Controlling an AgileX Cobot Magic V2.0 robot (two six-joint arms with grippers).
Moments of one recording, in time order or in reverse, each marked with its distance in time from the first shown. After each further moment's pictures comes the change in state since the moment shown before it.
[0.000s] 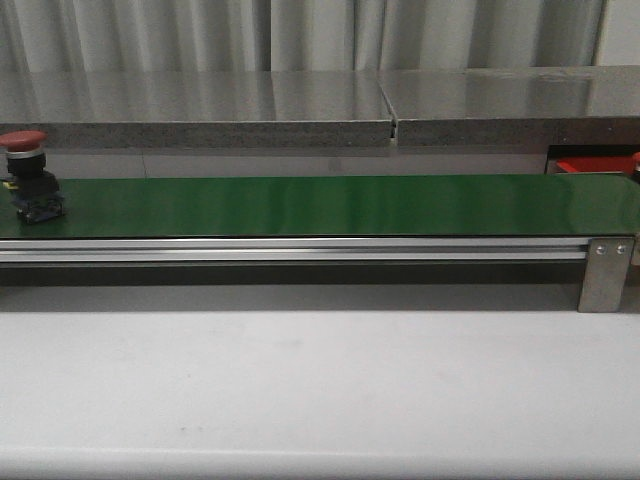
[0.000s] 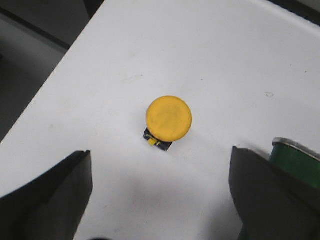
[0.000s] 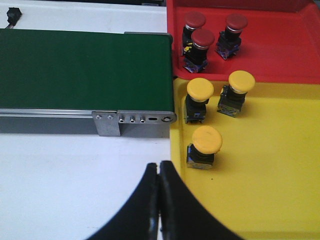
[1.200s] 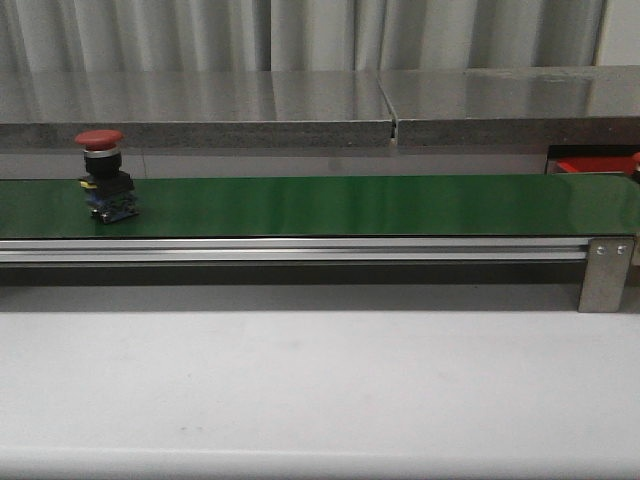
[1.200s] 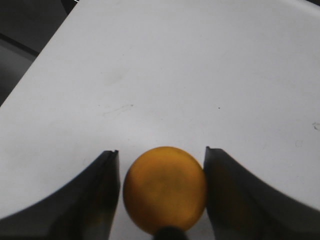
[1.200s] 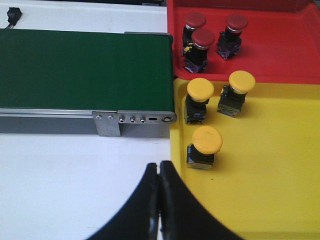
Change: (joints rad) left arm -0.016 0.241 -0.061 -0.055 -0.229 0.091; right arm 0.000 0.000 0.000 0.000 0.000 -0.002
